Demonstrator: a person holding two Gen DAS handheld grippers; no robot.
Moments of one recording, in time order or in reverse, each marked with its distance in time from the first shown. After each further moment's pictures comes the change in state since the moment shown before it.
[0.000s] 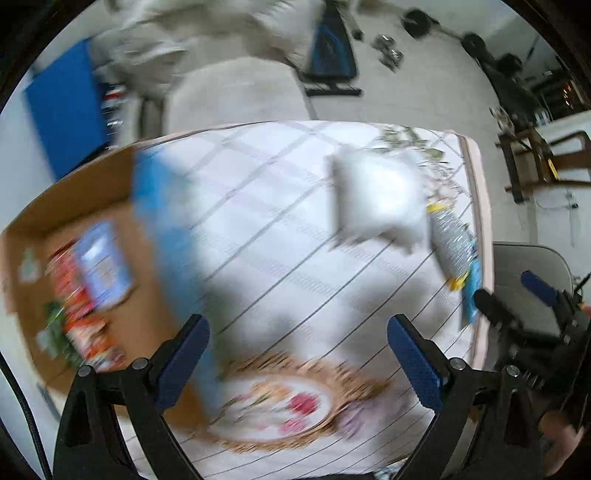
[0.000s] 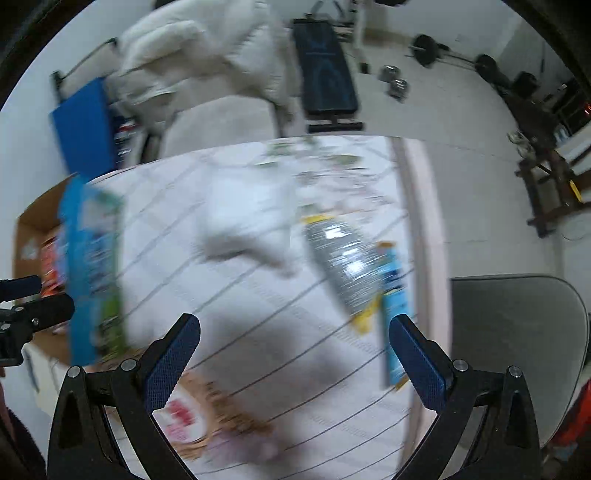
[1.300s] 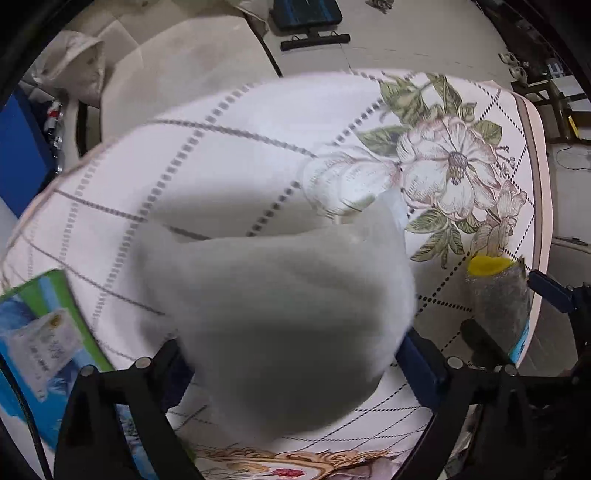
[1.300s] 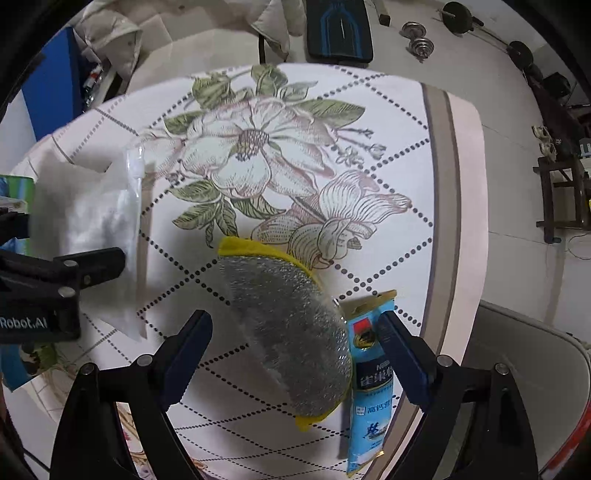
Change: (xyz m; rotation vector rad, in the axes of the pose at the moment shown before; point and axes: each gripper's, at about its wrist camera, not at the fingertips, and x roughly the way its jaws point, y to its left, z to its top) left arm 0.137 -0.044 0.060 0.104 0.181 0.040; right arm 0.150 -0.025 0.057 -0.104 0.237 -0.045
